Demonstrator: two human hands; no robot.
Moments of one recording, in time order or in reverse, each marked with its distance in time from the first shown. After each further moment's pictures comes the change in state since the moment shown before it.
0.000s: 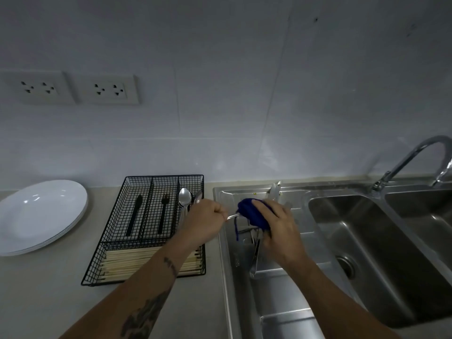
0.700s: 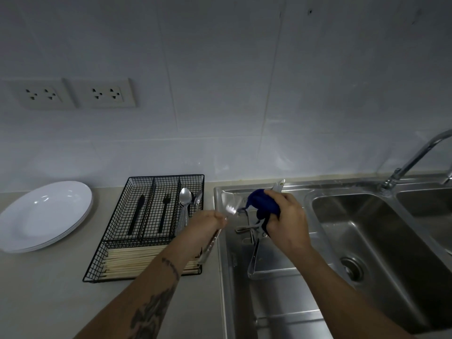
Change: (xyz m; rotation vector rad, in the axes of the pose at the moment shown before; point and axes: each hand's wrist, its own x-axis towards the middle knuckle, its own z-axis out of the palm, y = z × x) left_hand -0.001 0.001 0.021 -0.394 -0.021 -0.344; right_hand 0.019 0.016 -0.014 0.239 0.118 0.218
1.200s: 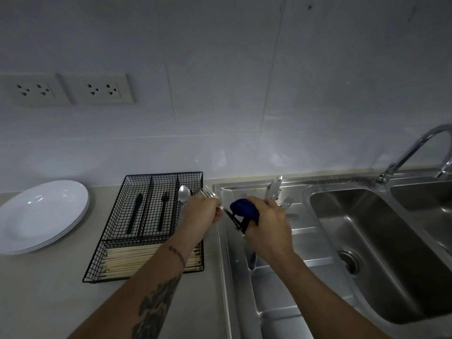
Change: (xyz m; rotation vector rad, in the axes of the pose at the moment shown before) left_hand 0.013 0.012 -0.005 -0.271 0.196 0.090; right_hand -0.026 -0.040 0.022 -0.110 -0.071 -0.004
